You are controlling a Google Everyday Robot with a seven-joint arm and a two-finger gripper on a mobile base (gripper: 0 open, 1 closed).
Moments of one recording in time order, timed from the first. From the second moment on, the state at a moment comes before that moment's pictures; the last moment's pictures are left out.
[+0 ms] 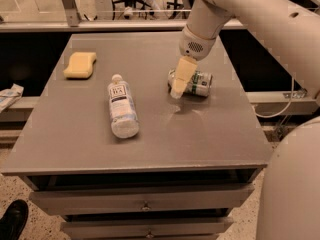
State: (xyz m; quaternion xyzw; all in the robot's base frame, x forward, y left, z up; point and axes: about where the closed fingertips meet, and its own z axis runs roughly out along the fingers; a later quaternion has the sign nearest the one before) arm 0.638 -0.086 0.860 -0.59 0.79 0.07 0.14
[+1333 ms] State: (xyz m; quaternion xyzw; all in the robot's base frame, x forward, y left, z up) arm 0.654 -0.085 0.856 -0.57 0.81 0.06 0.16
